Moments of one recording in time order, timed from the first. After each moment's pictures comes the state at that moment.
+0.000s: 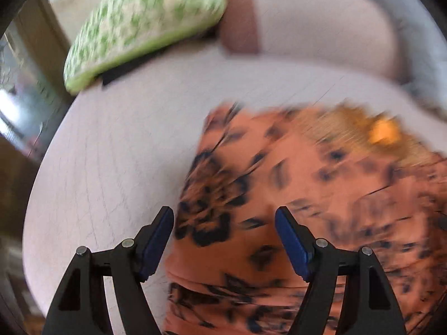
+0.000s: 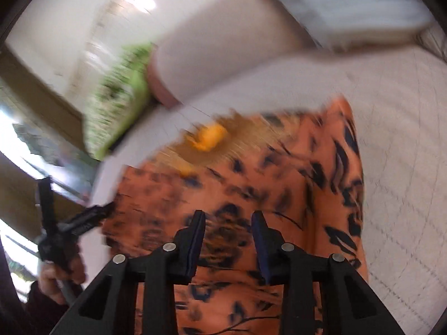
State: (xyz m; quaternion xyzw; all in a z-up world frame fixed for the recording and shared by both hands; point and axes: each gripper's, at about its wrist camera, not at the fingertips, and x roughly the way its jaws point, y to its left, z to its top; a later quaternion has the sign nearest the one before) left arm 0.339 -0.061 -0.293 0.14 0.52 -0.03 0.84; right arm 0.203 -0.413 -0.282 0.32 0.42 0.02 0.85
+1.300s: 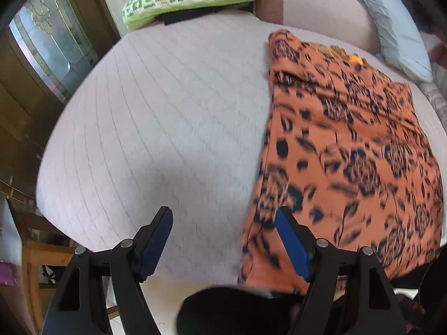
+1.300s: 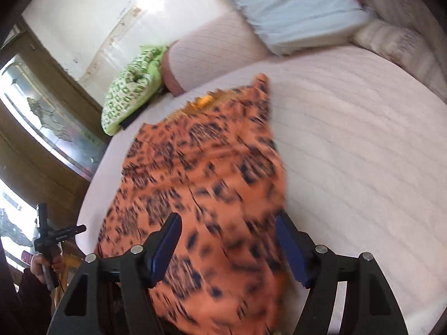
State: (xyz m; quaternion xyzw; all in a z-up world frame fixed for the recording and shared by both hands) left arm 0.095 0.138 -0.251 0.09 0.54 -0.08 0.83; right arm -0.056 -0.413 -0.237 0.29 0.39 0.02 0.87
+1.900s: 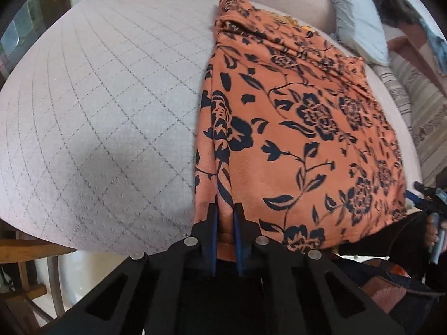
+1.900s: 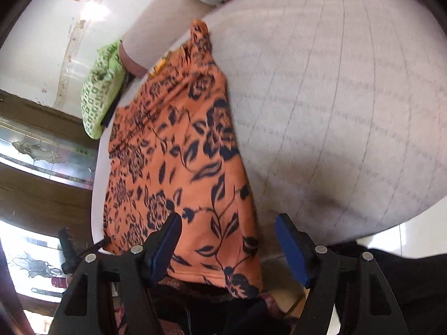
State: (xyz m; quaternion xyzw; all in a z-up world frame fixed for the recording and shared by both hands) left arm 0.065 0.139 -0.297 0.02 0.58 -0.23 0.78; right arm -0.116 -0.416 -0.312 0.42 0.46 0.00 0.78
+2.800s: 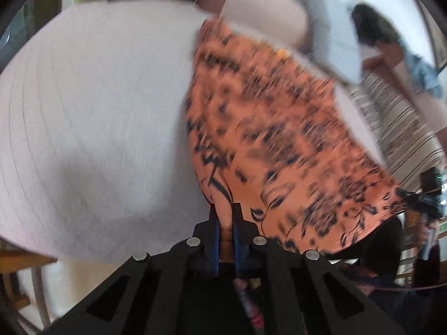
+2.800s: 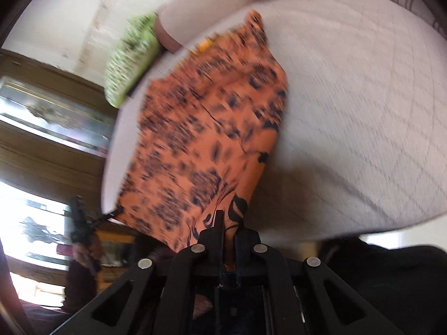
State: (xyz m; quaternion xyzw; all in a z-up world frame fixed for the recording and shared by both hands) left arm 0.080 0.158 -0.244 -0.04 0.55 -0.29 0.78; right arm -0.103 -0.381 -0.236 0.37 0.46 0.08 0.80
